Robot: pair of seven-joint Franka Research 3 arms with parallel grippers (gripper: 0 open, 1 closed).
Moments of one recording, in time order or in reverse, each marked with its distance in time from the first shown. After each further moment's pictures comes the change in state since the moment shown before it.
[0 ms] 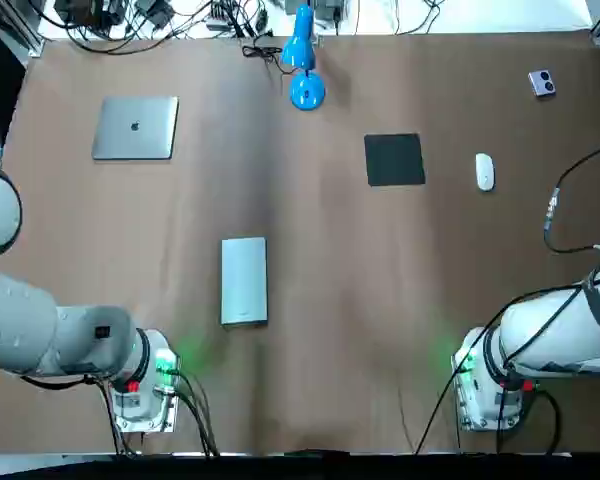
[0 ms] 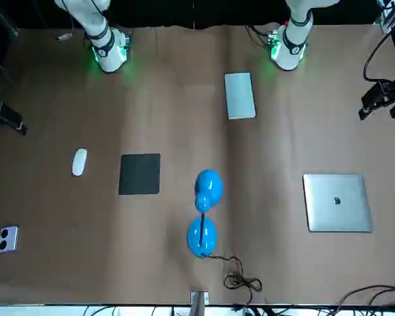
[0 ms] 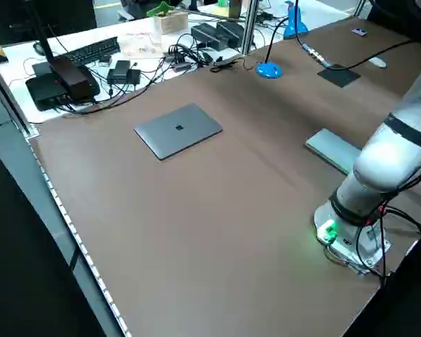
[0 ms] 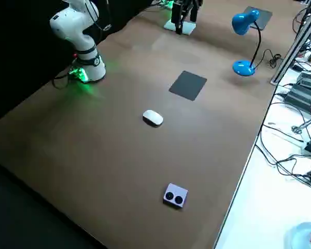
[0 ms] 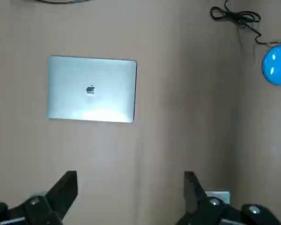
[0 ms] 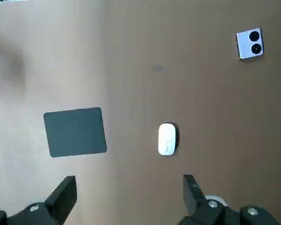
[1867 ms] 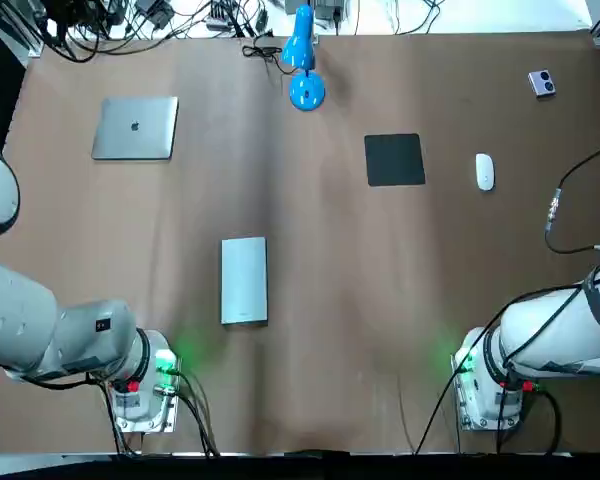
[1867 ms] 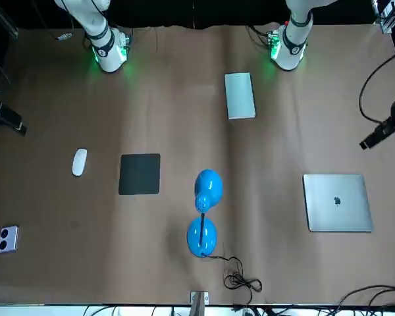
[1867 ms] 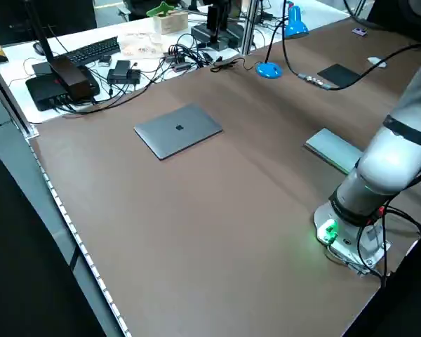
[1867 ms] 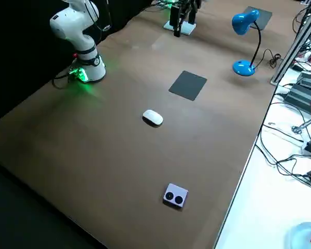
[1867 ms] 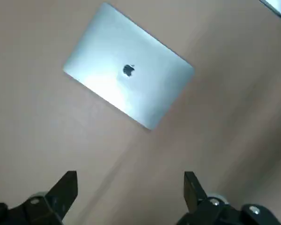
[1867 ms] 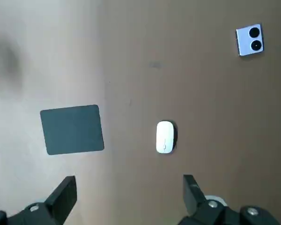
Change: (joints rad) left arm 0.141 0.071 0.006 -0.221 0.003 0.218 -0.451; right arm -0.012 0.001 -0.002 -0.026 0.000 0.002 -0.018
